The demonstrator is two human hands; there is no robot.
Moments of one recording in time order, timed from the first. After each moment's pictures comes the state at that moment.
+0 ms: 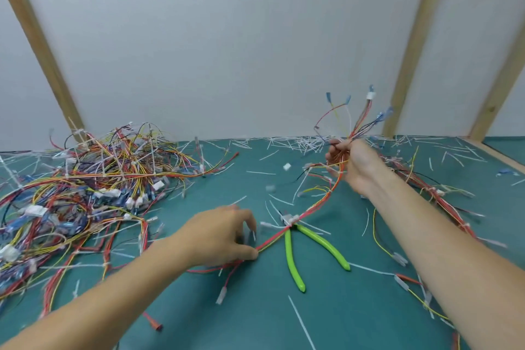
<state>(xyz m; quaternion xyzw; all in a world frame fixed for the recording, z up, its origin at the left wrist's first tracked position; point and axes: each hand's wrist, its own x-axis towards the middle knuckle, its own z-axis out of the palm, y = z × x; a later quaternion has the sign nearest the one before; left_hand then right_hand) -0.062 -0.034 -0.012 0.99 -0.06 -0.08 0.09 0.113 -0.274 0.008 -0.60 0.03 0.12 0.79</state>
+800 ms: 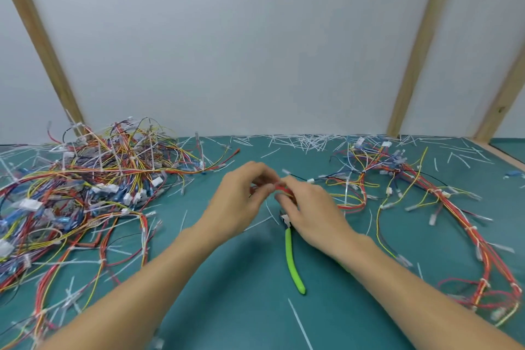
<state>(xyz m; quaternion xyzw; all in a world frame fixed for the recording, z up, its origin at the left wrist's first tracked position) -0.025 -0.059 -0.016 0.89 -0.11 0.23 0.38 0.018 -0.226 -0.036 -0.90 -0.31 -0.11 0.29</state>
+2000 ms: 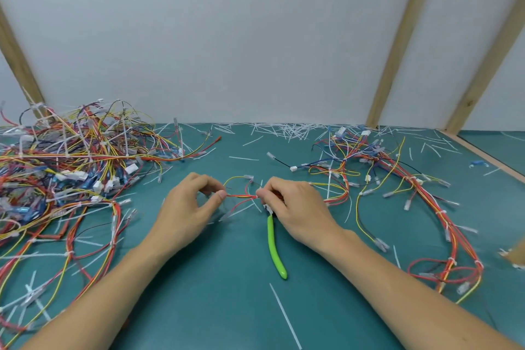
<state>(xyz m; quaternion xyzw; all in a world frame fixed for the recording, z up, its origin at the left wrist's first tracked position) -0.046 -0.015 -0.065 0.89 0.01 0.22 0.39 0.017 -0.234 -0.055 -0.89 -0.30 -0.08 0.32</state>
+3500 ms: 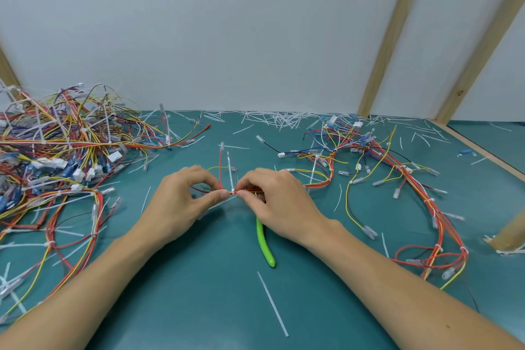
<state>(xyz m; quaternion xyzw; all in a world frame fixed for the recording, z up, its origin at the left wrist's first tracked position) -0.049 -0.025 -0.059 0.90 -0.04 0.19 0.40 0.007 -0.228 -0.056 -0.87 -0.37 -0.12 0.30</state>
